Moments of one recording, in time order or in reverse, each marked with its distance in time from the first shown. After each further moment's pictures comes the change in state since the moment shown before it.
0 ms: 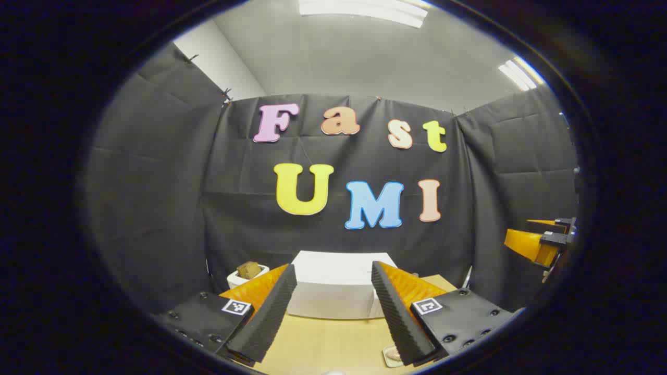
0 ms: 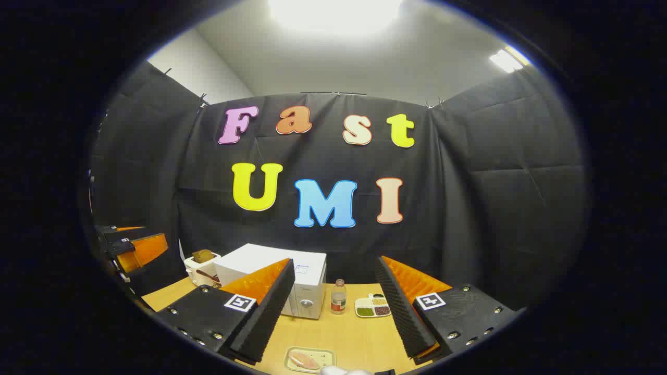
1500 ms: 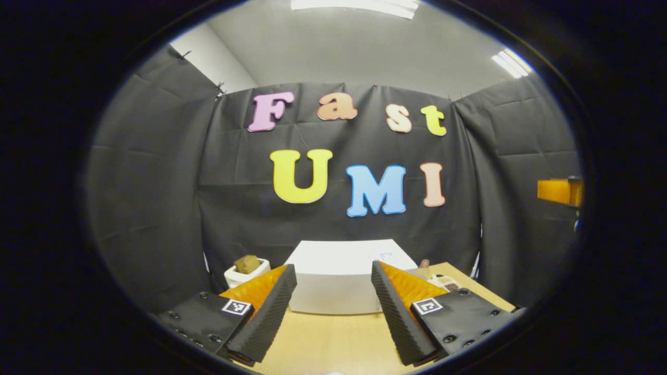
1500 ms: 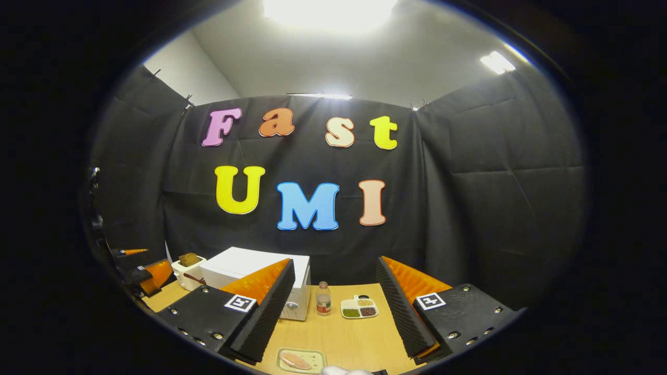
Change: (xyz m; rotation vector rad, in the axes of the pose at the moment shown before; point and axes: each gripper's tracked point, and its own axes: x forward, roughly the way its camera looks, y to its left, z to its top) left arm 0.049 -0.014 -0.076 0.042 0.066 -0.033; right arm -0.005 -0.043 0.016 -0.009 0.012 -0.092
